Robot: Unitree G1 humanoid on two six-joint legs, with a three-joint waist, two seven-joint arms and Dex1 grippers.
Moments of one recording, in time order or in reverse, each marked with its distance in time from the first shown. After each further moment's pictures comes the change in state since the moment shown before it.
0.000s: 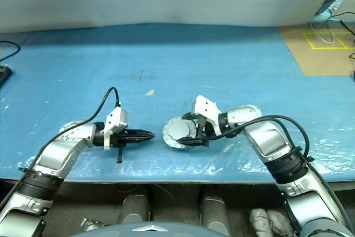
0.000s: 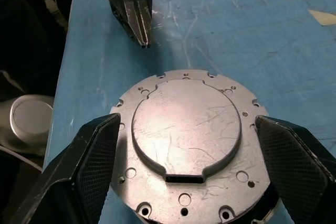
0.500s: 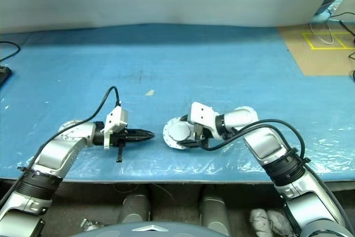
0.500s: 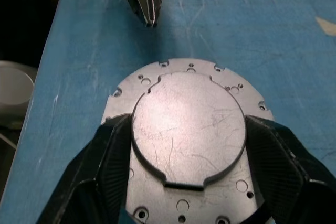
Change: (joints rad) left arm -0.008 -0.001 -0.008 -0.031 0.003 0.030 0.015; right arm 0.008 0.000 0.050 0.022 -0.134 -0.147 -0.006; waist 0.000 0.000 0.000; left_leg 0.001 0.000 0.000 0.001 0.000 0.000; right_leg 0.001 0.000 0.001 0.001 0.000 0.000
